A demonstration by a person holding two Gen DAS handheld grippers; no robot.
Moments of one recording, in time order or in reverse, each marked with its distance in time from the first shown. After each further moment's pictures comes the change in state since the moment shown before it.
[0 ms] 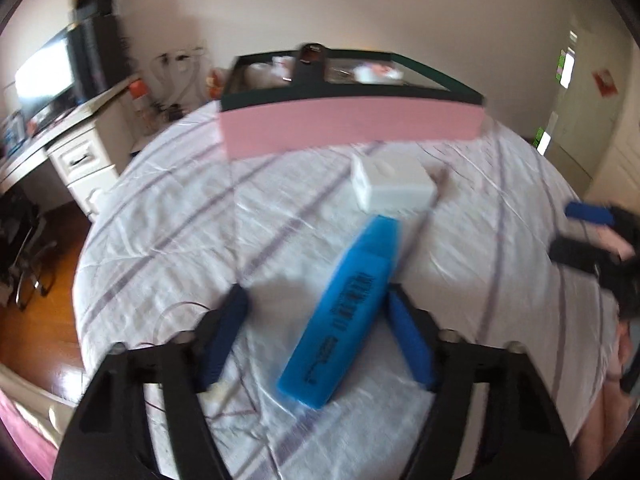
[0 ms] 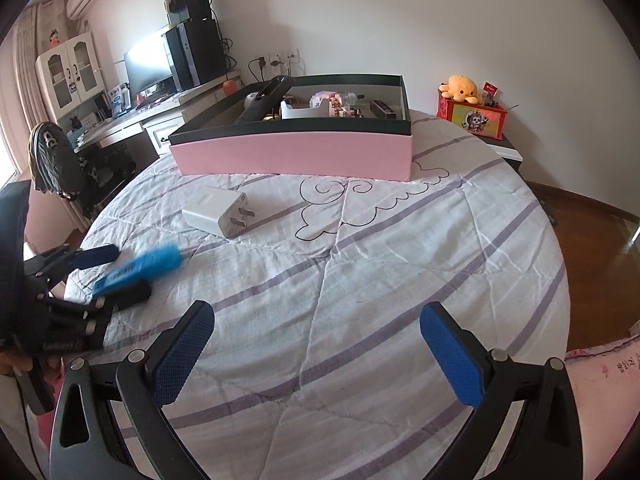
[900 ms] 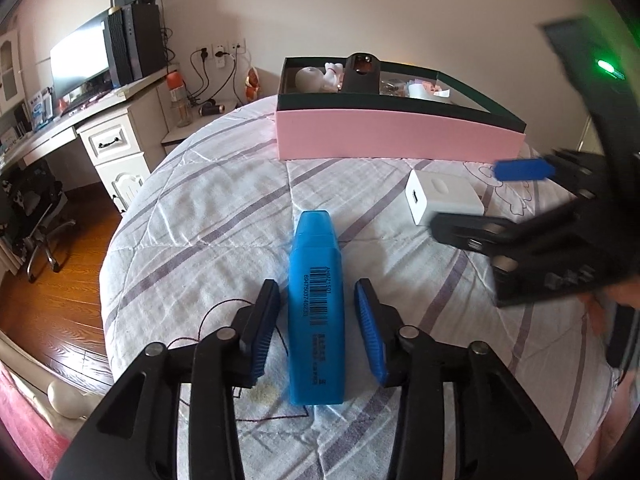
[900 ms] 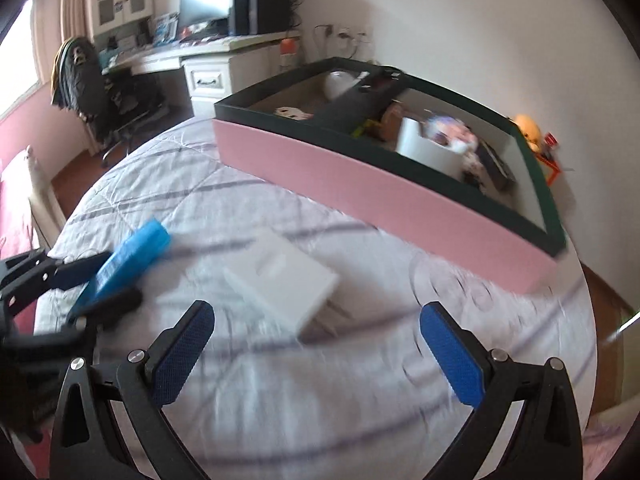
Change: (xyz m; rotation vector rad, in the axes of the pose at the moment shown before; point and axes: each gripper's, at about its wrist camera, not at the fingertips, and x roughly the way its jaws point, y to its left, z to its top) left arm -0.001 0.021 -0.003 -0.077 -0.029 0.066; right arm 0.088 0.086 0.072 -0.304 0.117 0.012
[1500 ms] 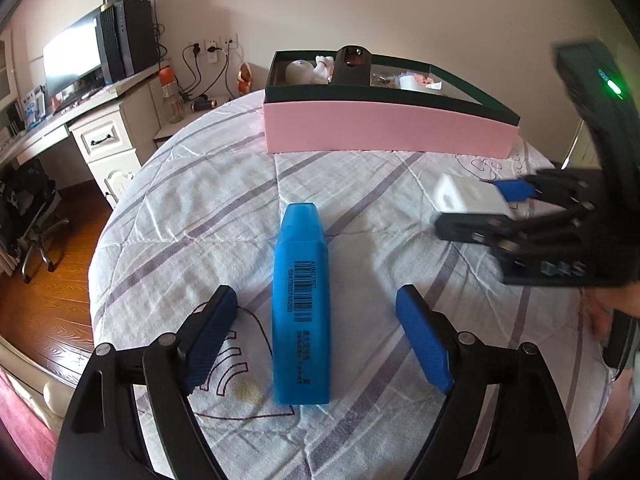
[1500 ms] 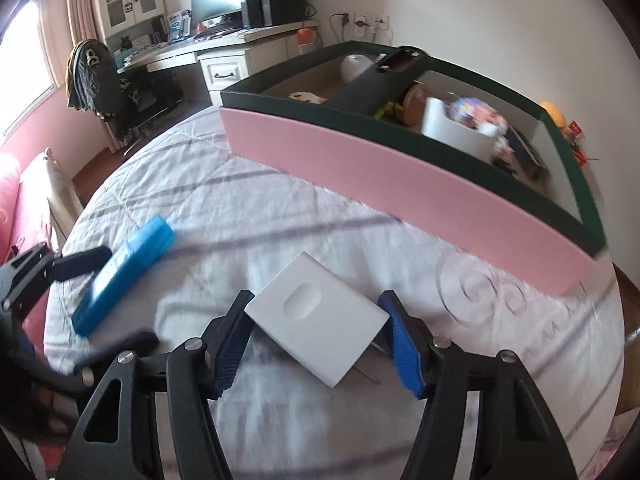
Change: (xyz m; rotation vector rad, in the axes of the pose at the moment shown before) left arm 0.003 -0.004 -0.001 0.004 0.021 -0.027; right arm 0.000 -0.015 -0.019 0.044 0.024 0.087
